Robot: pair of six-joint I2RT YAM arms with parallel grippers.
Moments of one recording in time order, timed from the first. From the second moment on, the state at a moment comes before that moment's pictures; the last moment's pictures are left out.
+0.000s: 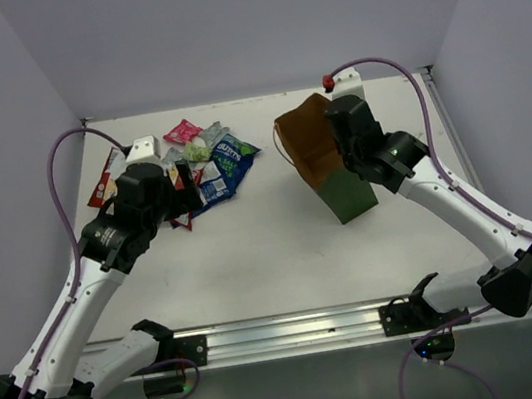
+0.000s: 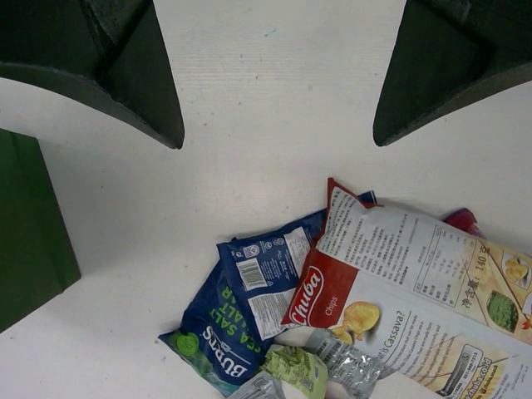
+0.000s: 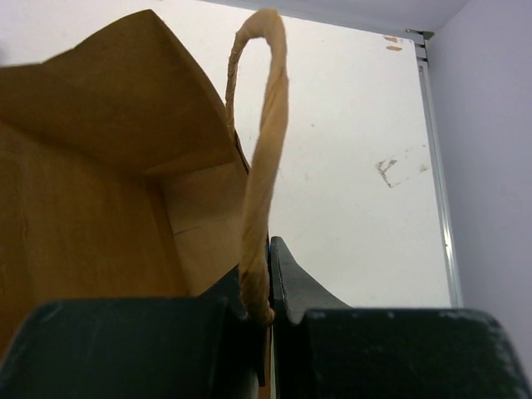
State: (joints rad) left arm -0.51 0.99 1.15 -0.78 -0.34 -0.46; right arm 0.64 1.31 1.39 -0.63 0.72 0.13
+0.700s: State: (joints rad) left arm -0.46 1.23 1.08 -0.73 -0.50 -0.41; right arm 0.60 1.22 1.27 -0.62 0.65 0.10
